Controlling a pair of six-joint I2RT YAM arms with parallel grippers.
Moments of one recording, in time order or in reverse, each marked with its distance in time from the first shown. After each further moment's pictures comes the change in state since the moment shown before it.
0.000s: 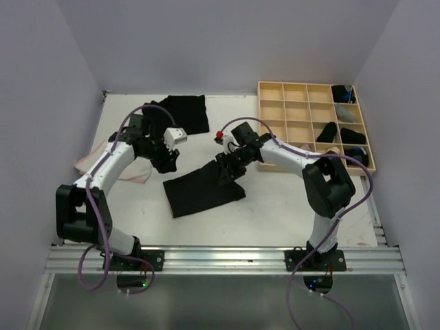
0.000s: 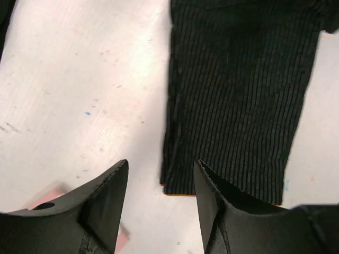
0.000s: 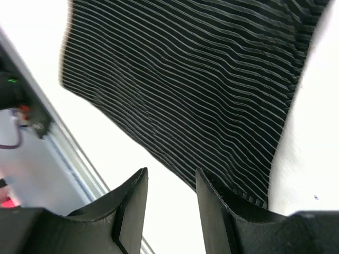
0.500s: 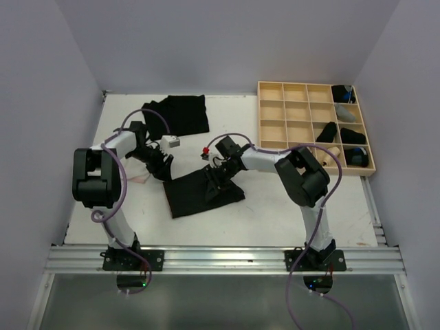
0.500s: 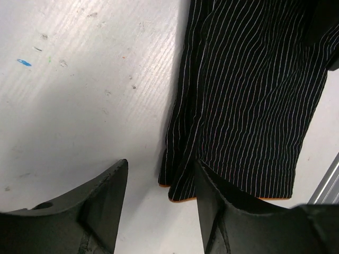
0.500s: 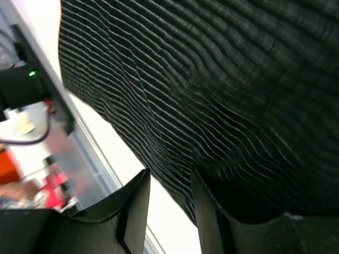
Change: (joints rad) left arm 0.141 0.378 0.106 -0.132 0.094 0.083; right arm 0.093 0.190 0.013 0.138 -0.130 0.141
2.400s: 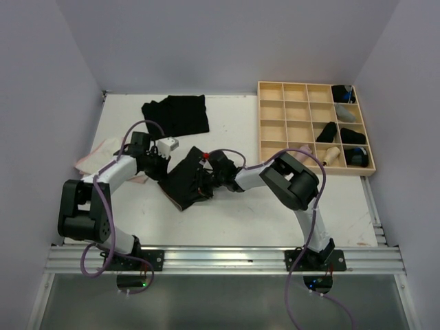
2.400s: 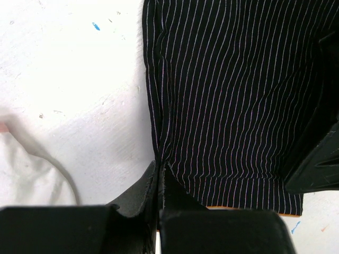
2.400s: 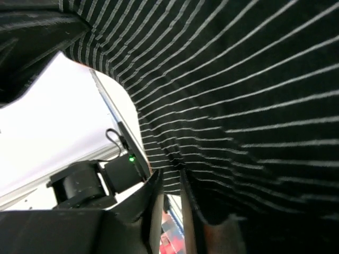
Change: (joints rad) left arm -0.103 -0.335 -0.340 0.418 -0.307 -0.449; right arm 0.123 0.085 -0.189 0.772 0.029 0.891
